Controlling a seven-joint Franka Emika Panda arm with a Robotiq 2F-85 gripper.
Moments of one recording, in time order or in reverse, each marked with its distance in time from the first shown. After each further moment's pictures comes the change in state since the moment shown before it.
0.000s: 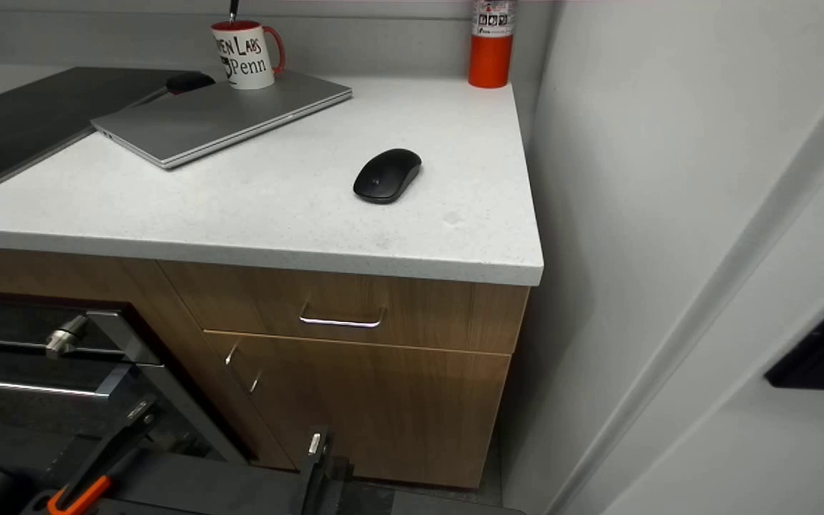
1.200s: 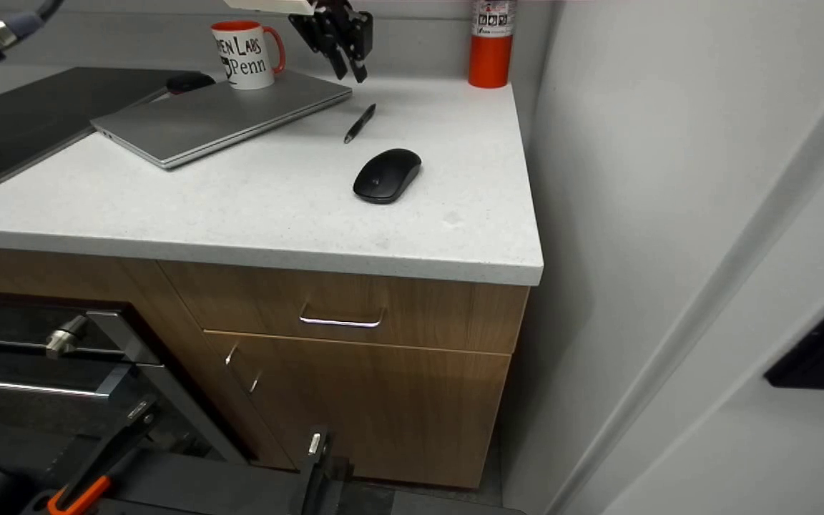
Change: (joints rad) arm 0.281 -0.109 -0.575 -0.270 -0.310 -0.542 0.405
